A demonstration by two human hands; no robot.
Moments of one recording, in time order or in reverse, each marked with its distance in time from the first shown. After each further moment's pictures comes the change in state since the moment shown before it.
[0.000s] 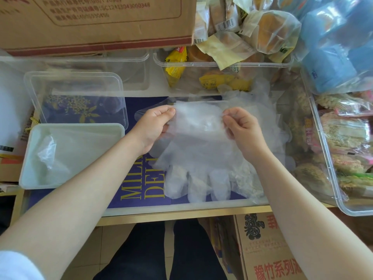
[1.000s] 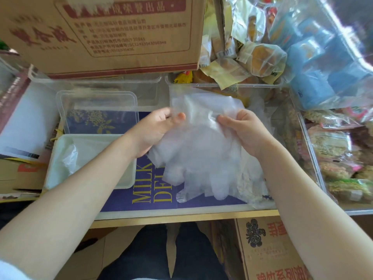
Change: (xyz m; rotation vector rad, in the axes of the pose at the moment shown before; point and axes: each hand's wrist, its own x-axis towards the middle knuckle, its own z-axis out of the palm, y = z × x) left_hand -0.041 0.048 -0.018 -0.039 -0.209 0.104; right_hand 0.002 -0.063 -0.003 0.166 -0.224 0.181
